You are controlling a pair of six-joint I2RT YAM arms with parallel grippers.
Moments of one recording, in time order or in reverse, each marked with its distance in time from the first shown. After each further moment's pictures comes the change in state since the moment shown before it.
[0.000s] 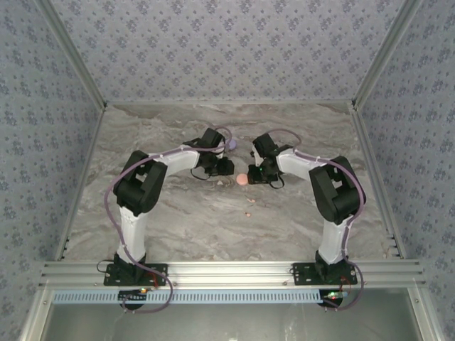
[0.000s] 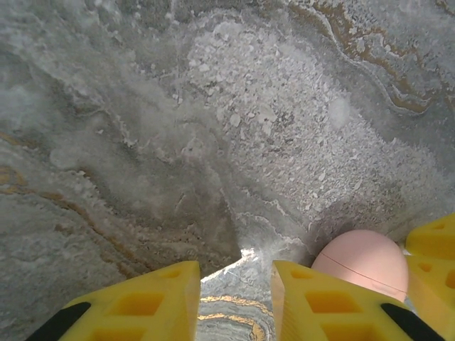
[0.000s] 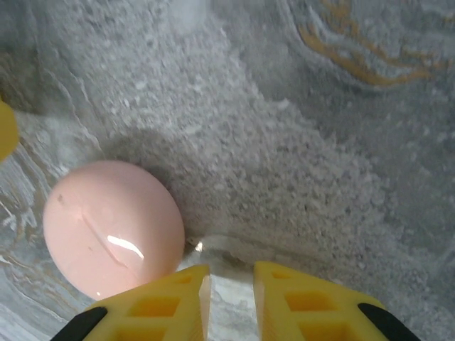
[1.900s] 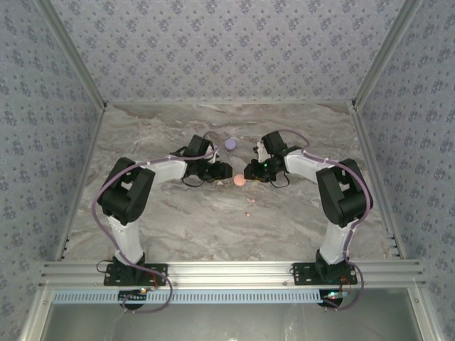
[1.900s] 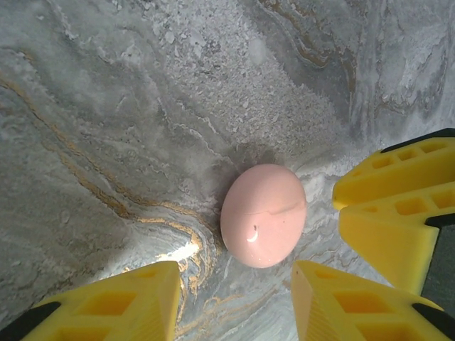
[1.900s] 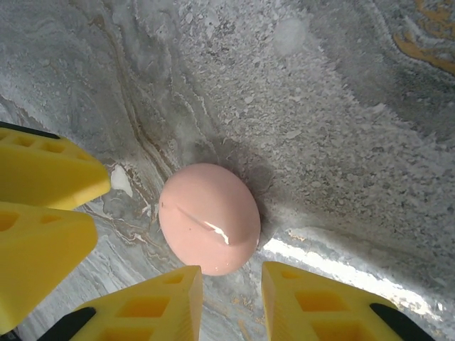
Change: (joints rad) left arm 0.040 -0.157 -0.267 0.248 0.215 -0.111; right arm -0.066 -0.053 -0.072 0.127 -0.286 0.118
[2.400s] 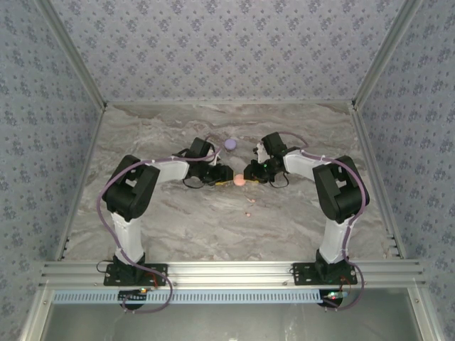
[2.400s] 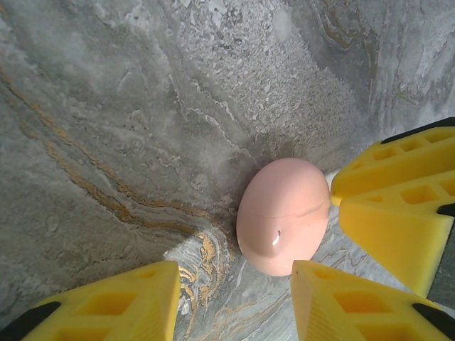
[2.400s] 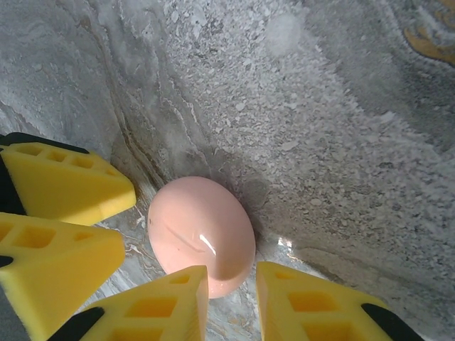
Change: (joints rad) left arm -0.001 0.050 0.001 0.021 0.040 -0.016; right arm -0.010 0.042 0.000 0.035 -0.039 0.016
